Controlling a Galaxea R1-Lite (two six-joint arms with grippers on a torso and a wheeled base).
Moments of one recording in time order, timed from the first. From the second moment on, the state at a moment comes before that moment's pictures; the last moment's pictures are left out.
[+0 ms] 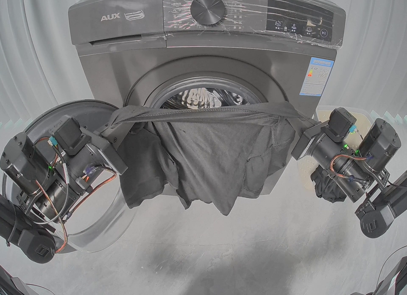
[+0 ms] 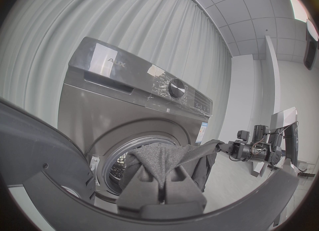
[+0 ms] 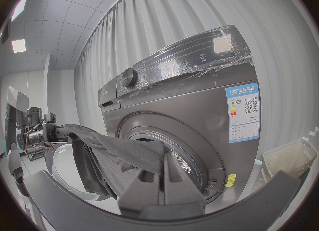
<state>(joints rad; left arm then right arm) -0.45 1.63 -0.41 -1.55 -0.14 -0.15 0.53 1.76 -0.56 -1.49 0.00 0.03</state>
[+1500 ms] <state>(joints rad) -0.47 1.66 -0.41 -1.55 -0.14 -0.15 0.56 1.74 -0.55 -1.48 0.00 0.03</state>
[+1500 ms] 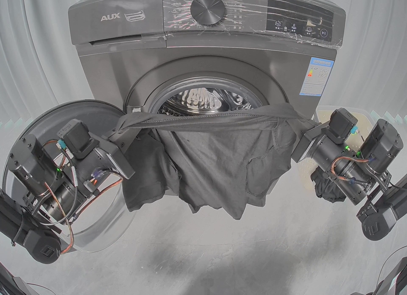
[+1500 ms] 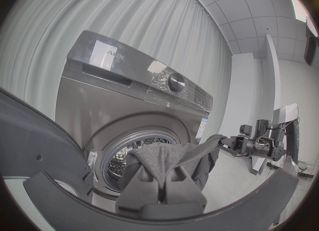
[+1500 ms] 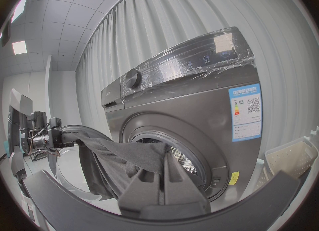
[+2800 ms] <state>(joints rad) -0.57 1.85 -0.60 -1.55 -0.07 -0.15 0.72 1.91 -0.21 -1.52 0.01 0.07</state>
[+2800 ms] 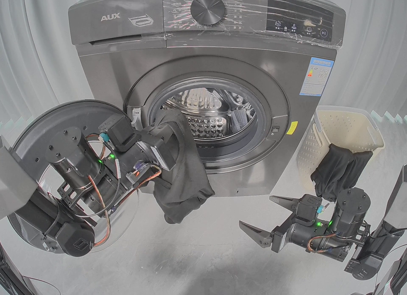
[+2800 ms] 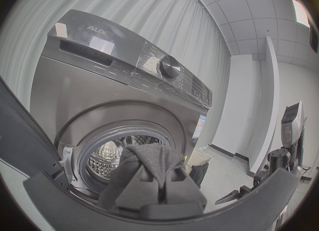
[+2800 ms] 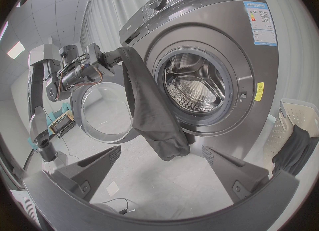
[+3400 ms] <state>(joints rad) -0.59 1.83 -0.61 -1.55 -0.08 -0.14 0.68 2.10 -0.49 -1.52 0.03 0.06</state>
